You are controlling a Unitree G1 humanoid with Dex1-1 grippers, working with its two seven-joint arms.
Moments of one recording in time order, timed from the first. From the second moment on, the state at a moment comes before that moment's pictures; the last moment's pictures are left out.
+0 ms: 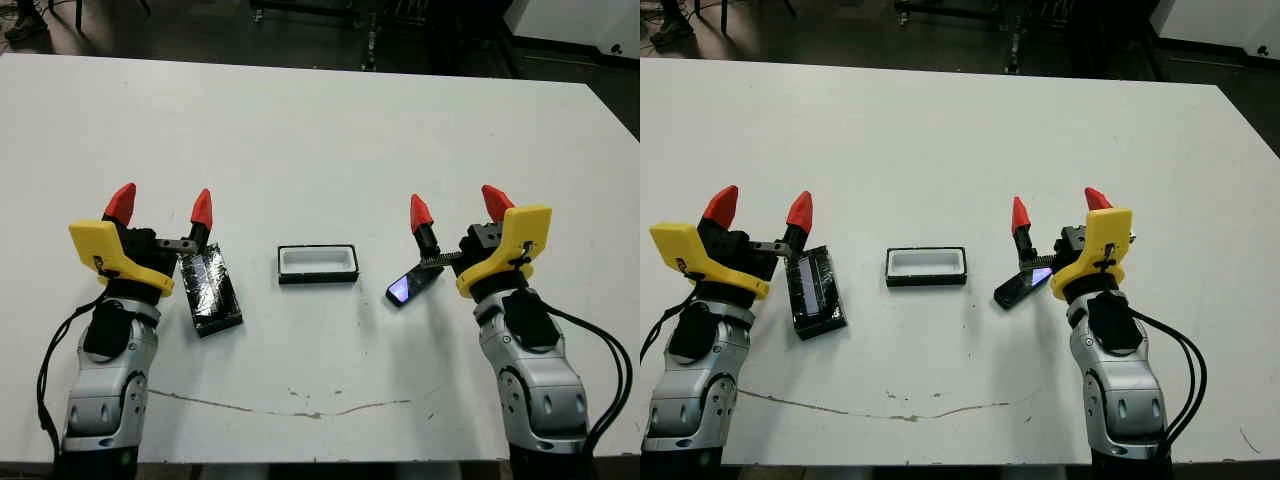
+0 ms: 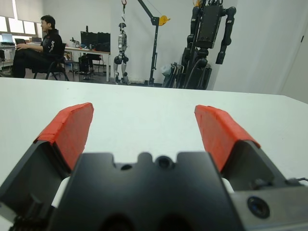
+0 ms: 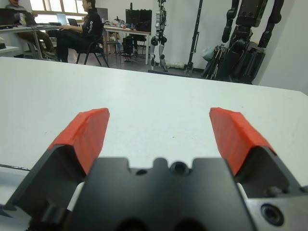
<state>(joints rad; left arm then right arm) -0.05 0.19 0.15 -0.18 -0.27 0.02 -0.16 -0.11 -0.14 -0.02 -0.34 0.12 0.33 0.10</state>
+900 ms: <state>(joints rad) -0.05 0.19 0.15 -0.18 -0.28 0.02 -0.16 -0.66 -0.74 -0.04 0.20 0.25 0.20 0.96</state>
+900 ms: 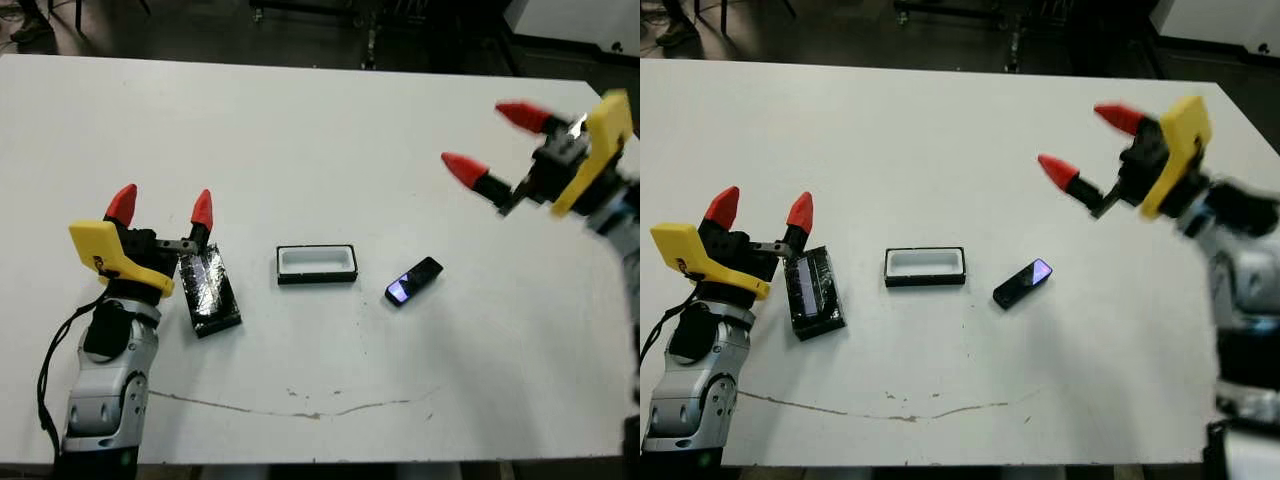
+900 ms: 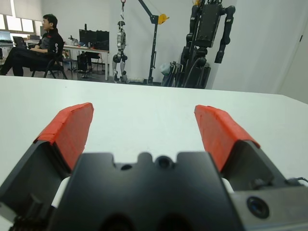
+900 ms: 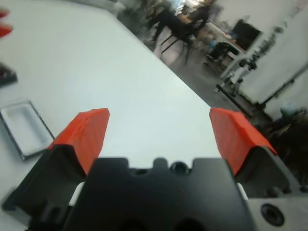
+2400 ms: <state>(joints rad) -0.05 0.19 0.14 -0.19 -0.28 0.03 -0.16 -0.88 -0.82 0.54 0.13 -0.25 -0.11 1.55</state>
